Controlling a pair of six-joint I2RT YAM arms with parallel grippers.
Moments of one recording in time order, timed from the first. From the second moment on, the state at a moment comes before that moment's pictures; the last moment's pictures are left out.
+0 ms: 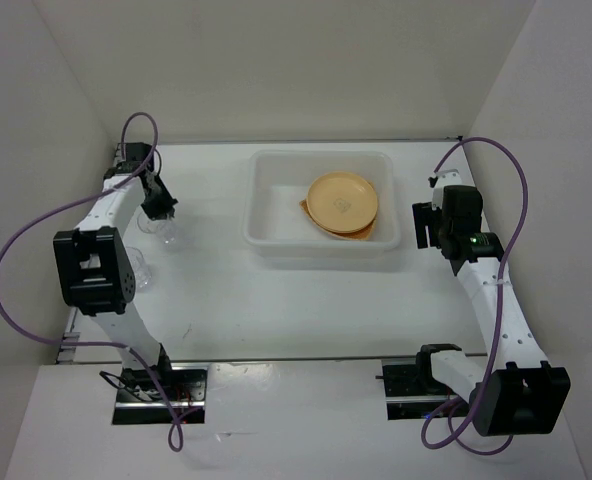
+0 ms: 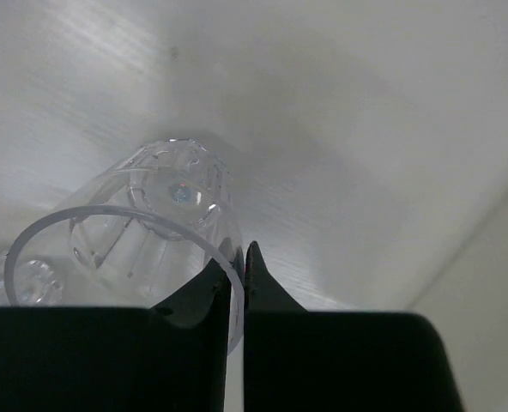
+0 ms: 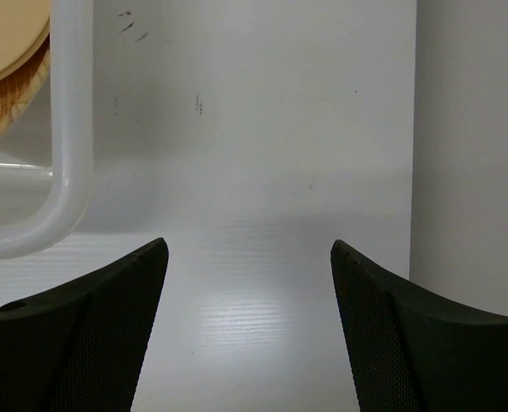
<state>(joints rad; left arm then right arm) 0.12 1.82 1.45 -0.74 -0.05 -0.48 0.00 1.04 0.94 -0.59 0.19 -0.19</state>
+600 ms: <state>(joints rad) -0.44 2.10 2.29 -0.75 0.12 -0.32 0.00 1.04 0.93 -0.59 0.17 -0.19</state>
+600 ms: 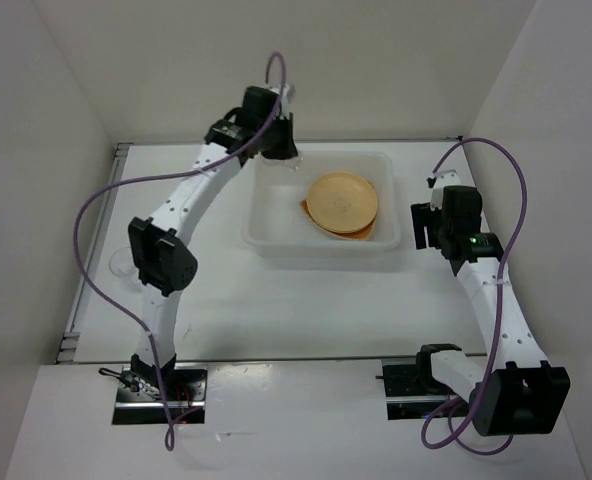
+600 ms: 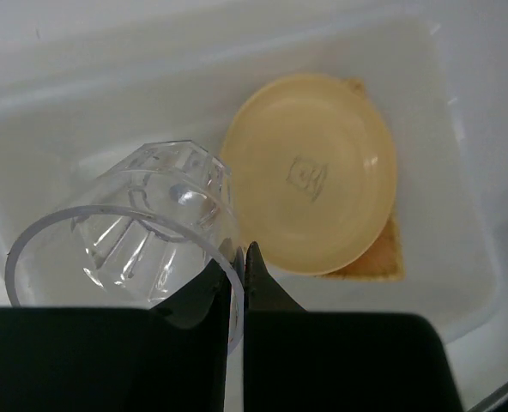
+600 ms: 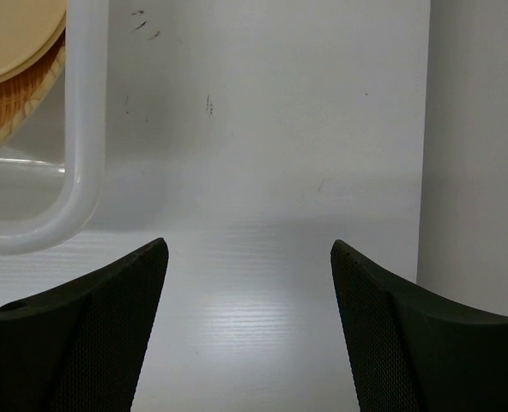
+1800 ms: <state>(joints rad) -0.47 2.00 2.43 -1.22 -0.50 -0.51 0.00 1.04 0.93 -0.59 0.15 -0.19</state>
